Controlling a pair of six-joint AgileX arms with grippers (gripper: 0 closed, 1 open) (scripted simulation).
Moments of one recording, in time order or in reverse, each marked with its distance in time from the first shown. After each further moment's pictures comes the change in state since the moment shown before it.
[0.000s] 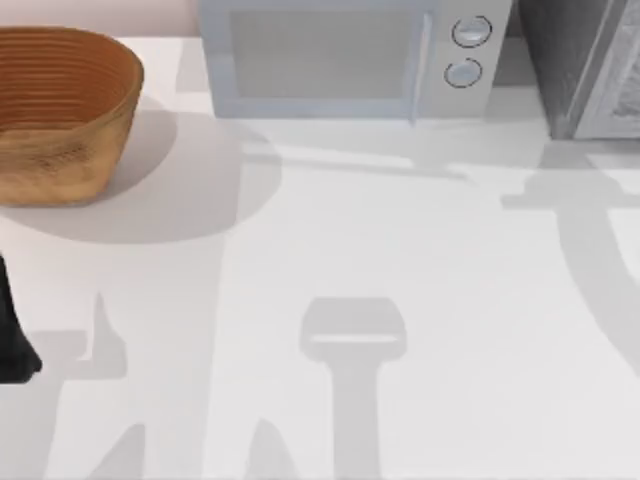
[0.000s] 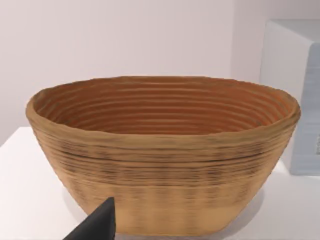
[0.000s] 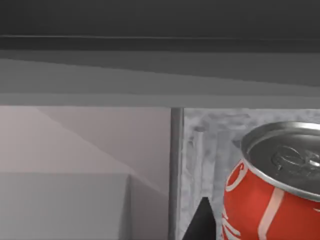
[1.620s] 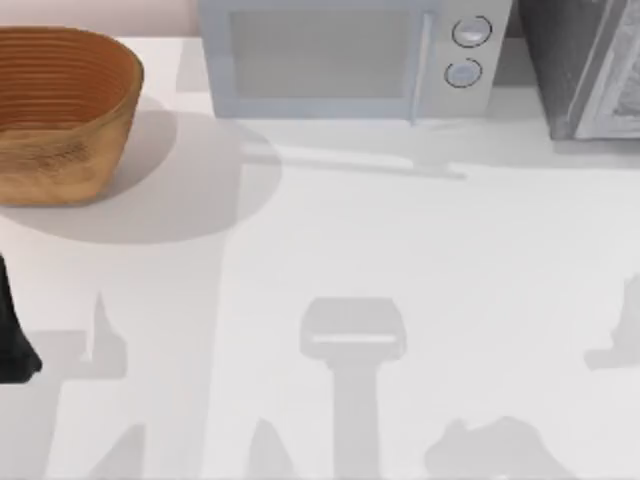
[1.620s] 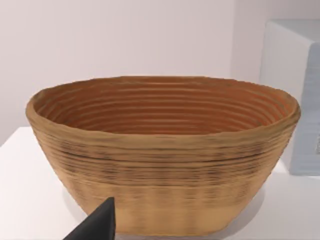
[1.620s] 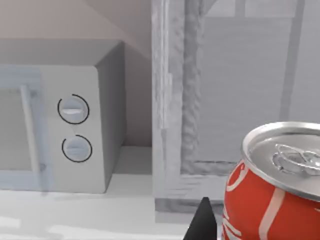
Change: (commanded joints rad) left arm 0.000 0.000 0.000 0.000 0.000 0.000; right arm -0.398 -0.786 -1.229 0.496 -0.467 -0.005
